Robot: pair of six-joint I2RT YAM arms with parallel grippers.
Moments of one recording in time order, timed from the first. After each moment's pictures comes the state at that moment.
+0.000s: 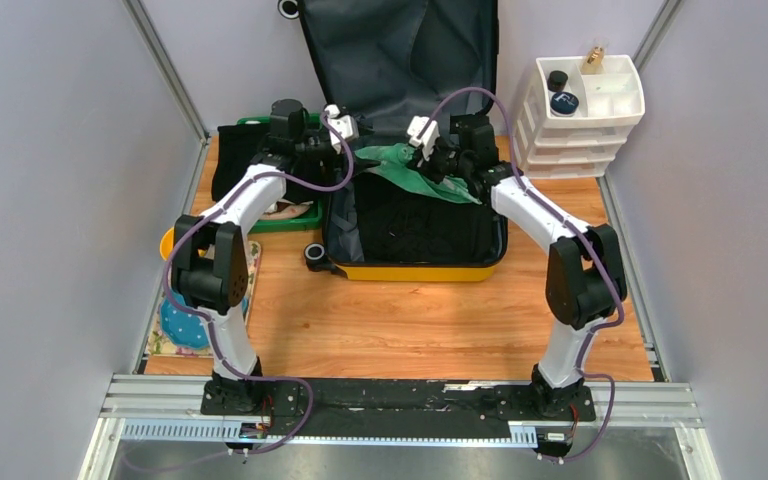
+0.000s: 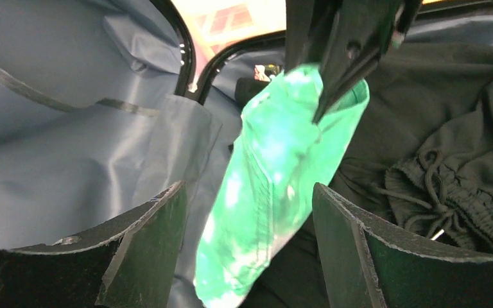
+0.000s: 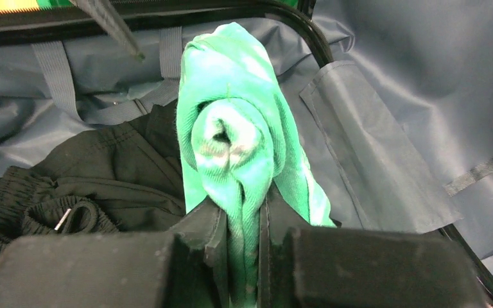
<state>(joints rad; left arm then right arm) -0.24 1.88 1.53 0.13 1.07 0.60 0.40 1.84 1.48 -0.02 -0.55 -0.59</state>
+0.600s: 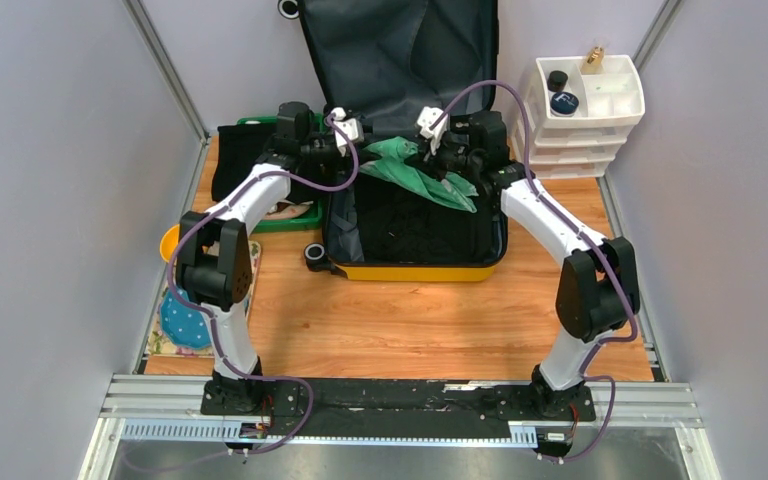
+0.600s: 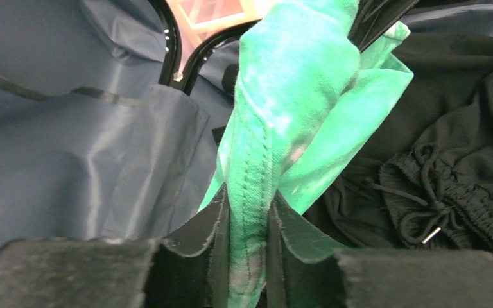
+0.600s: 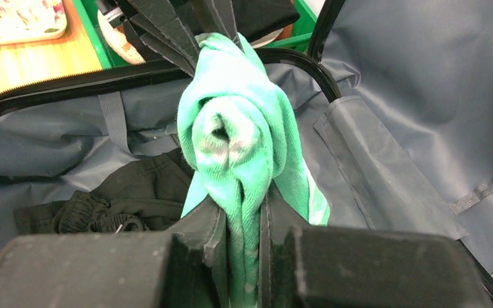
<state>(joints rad) -0.26 1.91 1.55 0.06 1.06 0.64 0.38 1.74 1.45 0.00 -0.66 -0.46</state>
